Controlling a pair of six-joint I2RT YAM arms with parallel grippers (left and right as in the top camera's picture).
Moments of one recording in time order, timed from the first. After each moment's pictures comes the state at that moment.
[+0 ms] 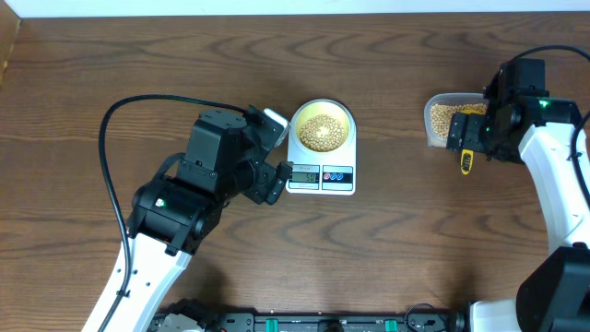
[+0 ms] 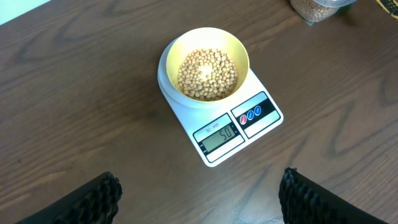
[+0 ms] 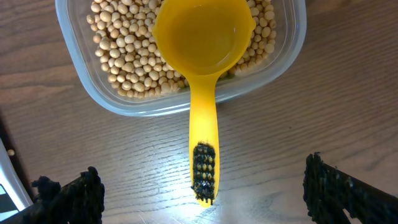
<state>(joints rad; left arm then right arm) -0.43 1.13 1.15 -0.85 0.13 0.14 -0.08 1.61 1.30 -0.97 0.02 0.17</state>
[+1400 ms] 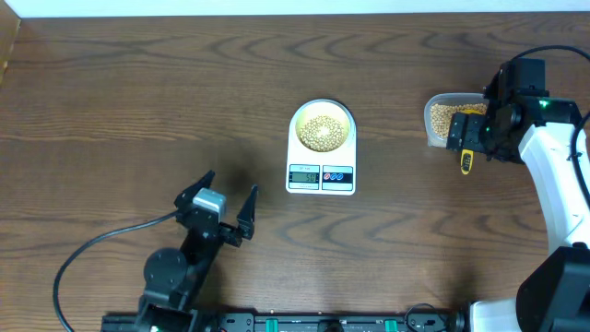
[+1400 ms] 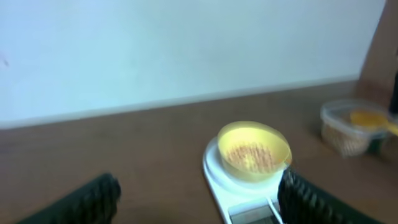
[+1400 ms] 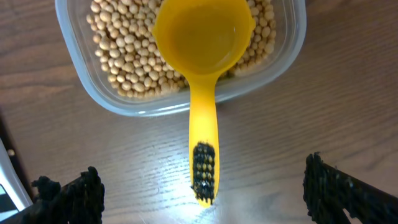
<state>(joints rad) -0.25 0.21 0.17 0.00 0.13 -0.03 -0.08 1.61 1.30 -0.97 0.02 0.17</state>
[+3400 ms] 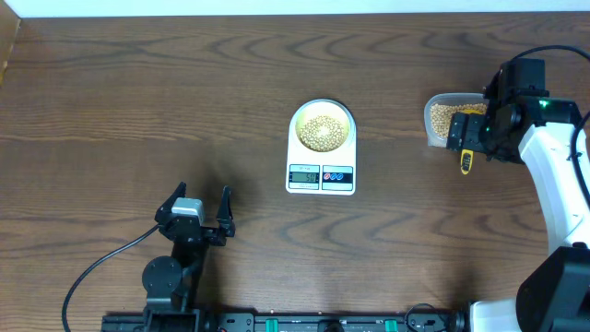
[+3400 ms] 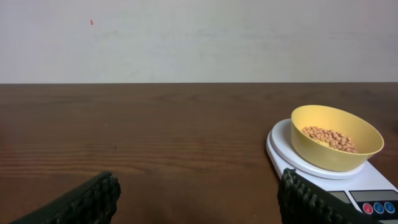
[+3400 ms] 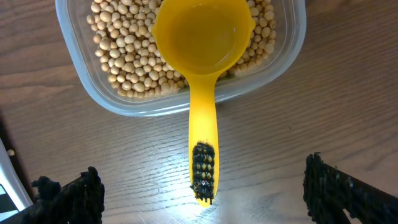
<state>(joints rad) -0.03 0.01 0.01 -0.09 0.12 -0.04 -0.08 1.61 1.30 -0.97 0.02 0.17</state>
